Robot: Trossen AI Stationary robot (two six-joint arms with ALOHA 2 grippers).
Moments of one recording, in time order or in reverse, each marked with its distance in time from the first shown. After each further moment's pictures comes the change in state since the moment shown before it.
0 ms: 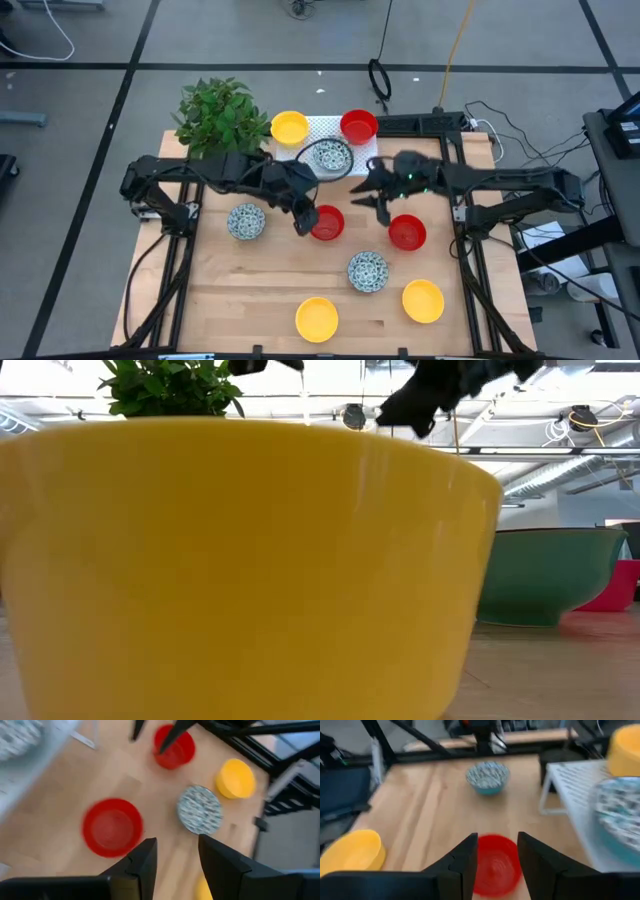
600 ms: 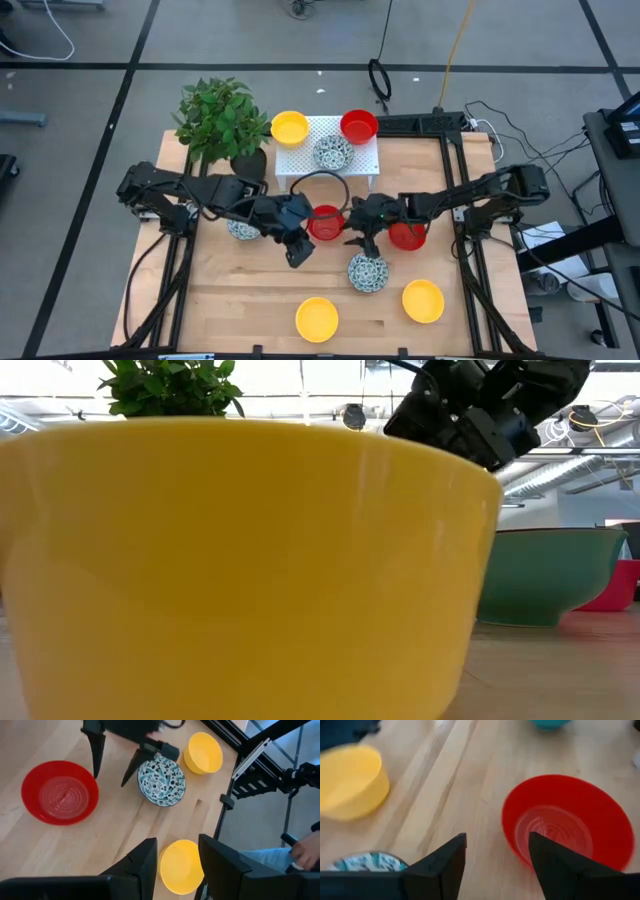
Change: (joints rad) left arm -0.167 0.000 -0.001 0.004 0.006 -0.188; right arm 0.170 0.339 -0.176 0.334 0.001 -0.095
